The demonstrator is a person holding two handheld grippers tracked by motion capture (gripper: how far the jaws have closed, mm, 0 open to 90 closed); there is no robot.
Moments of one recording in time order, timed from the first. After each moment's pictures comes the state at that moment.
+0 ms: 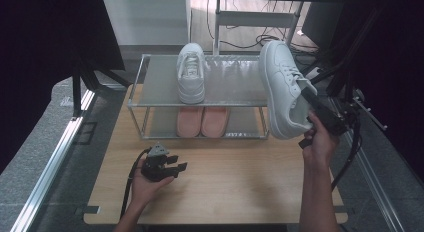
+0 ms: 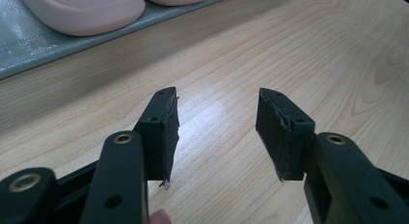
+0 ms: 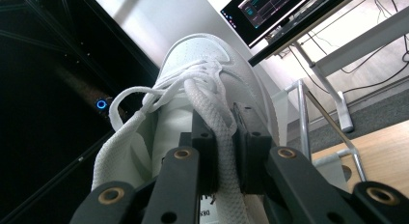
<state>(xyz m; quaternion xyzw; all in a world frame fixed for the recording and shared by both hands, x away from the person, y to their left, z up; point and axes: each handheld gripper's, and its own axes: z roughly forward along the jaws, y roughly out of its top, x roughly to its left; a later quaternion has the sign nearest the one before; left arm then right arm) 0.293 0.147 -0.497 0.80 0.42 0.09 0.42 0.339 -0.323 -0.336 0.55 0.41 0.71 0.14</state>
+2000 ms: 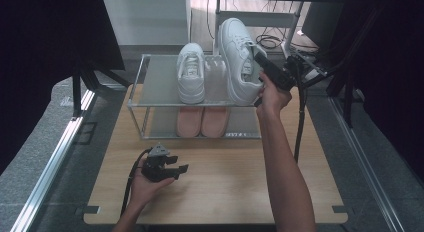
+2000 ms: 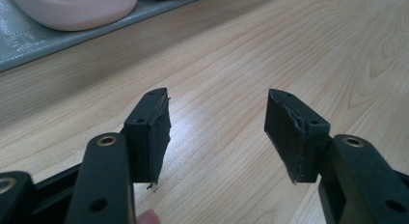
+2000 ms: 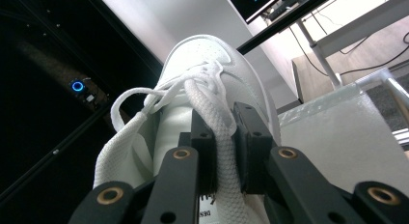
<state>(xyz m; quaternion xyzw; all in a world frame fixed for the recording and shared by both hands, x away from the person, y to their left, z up) 0.295 0.147 -0.499 0.81 0.41 0.08 0.42 0.438 -0.205 -0.292 0.58 0.45 0.67 0.14</state>
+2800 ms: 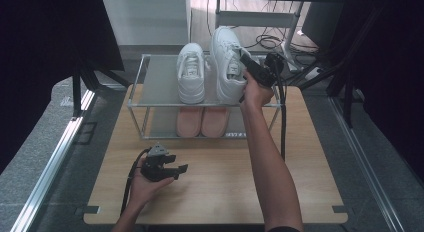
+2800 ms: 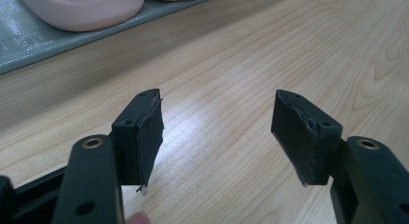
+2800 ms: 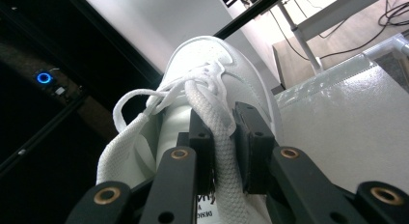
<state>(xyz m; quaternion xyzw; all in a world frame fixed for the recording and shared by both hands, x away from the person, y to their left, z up) 0.295 0.149 -0.499 0.80 0.42 0.08 0.42 0.471 -0.167 -0.311 0.62 0.45 0.63 0.14</state>
